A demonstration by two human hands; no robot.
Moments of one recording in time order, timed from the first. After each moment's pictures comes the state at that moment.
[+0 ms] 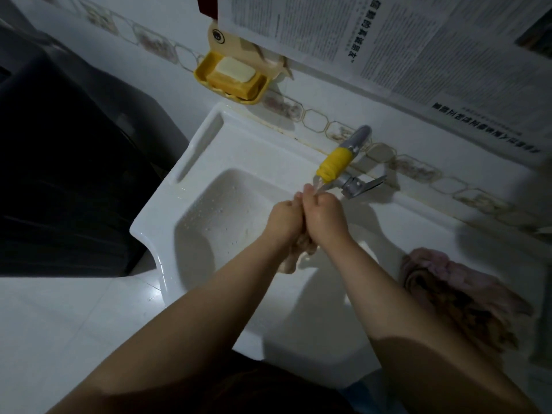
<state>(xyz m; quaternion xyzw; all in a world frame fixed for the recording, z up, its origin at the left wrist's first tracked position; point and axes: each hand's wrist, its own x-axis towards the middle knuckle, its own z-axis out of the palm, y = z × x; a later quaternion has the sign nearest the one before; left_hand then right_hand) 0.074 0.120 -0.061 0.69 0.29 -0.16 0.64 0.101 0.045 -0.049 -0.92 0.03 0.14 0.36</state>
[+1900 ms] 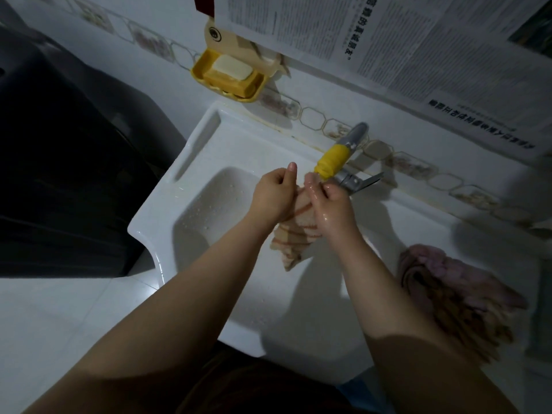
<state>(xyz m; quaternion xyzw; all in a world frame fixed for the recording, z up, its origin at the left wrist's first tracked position) 0.096 0.150 -0.045 0.76 0.23 -0.06 0.61 0.095 0.038 -0.034 -0.82 0.04 0.13 0.56</state>
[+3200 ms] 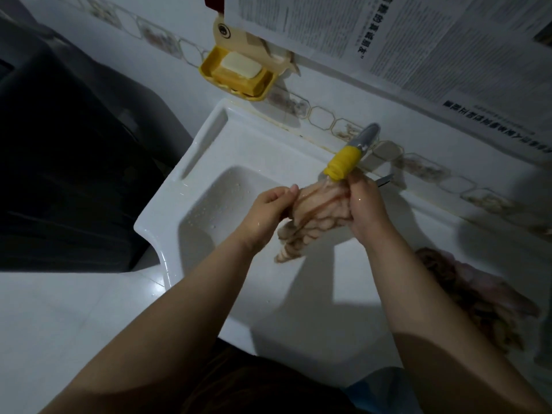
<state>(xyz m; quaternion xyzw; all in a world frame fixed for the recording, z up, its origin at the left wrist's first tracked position) 0.069 0.164 -0.080 0.57 0.16 -0.12 0.80 0.129 0.017 -0.029 -0.76 0.13 0.19 0.60</state>
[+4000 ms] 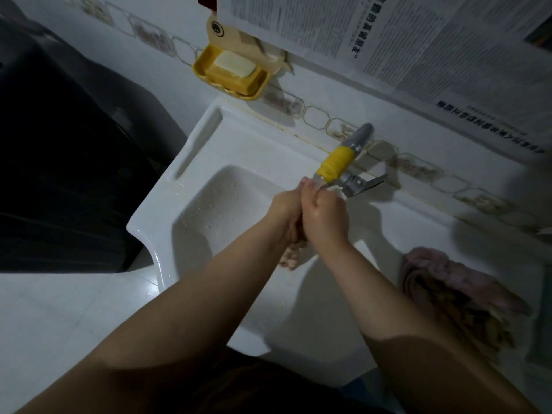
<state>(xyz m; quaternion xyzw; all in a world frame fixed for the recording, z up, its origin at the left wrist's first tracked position) 0.096 0.121 -0.047 0.53 0.39 -0.20 0.73 0.091 0.053 -0.040 -0.94 0.01 0.05 0.32</state>
